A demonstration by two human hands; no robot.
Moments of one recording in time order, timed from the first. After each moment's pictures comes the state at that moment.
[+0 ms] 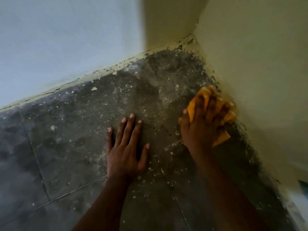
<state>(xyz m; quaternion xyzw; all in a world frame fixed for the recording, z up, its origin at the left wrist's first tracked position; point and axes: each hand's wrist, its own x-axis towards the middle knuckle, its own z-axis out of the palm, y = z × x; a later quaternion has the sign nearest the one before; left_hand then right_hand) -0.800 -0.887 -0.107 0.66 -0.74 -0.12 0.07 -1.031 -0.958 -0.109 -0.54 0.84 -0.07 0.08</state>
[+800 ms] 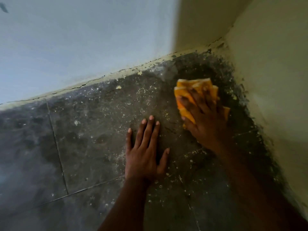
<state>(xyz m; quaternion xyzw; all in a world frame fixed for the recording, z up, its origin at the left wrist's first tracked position) -0.798 -0.887 -0.104 0.67 -0.73 -0.12 0.05 -1.019 -1.004 -0.104 -0.82 0.57 -0.03 0.06</state>
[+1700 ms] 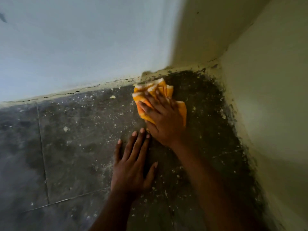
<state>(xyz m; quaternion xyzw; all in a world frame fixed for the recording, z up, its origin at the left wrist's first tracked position) -0.799 -0.885 -0.108 0.68 -0.72 -0.12 0.05 -0.934 -1.051 -0.104 -0.88 0.45 -0.08 0.10</state>
